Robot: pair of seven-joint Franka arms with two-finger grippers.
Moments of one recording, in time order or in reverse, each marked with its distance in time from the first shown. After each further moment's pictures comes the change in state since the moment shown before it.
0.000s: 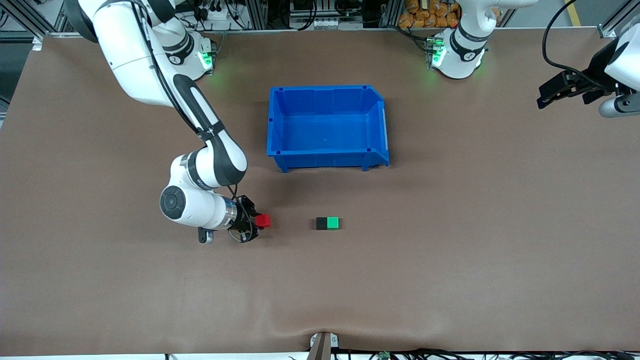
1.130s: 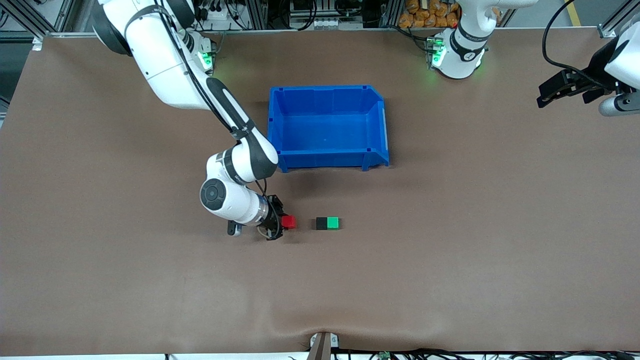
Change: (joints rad) left arm 0.000 -0.001 -0.002 0.004 0.000 -0.004 0.000; right arm 0.111 0.103 0.000 0.072 0.002 0.131 0.232
